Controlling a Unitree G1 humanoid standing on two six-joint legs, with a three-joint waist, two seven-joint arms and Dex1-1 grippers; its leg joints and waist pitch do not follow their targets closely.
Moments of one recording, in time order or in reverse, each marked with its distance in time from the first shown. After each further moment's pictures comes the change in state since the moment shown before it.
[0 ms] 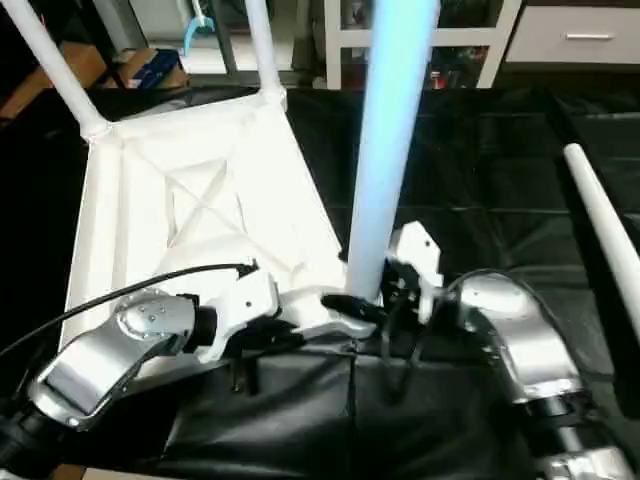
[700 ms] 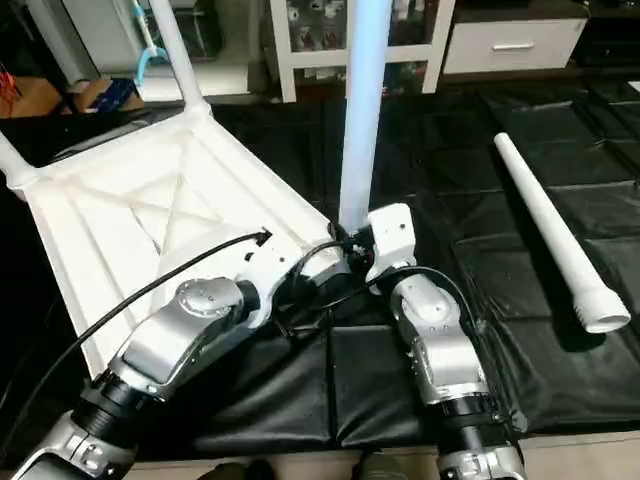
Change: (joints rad) left arm -0.093 -0.318 0.108 0.281 0.094 0.050 0.387; right arm -0.030 0.384 -0.084 0.119 -0.197 -0.056 -0.762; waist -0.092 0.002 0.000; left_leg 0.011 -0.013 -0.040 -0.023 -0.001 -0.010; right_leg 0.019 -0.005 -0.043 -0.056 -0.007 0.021
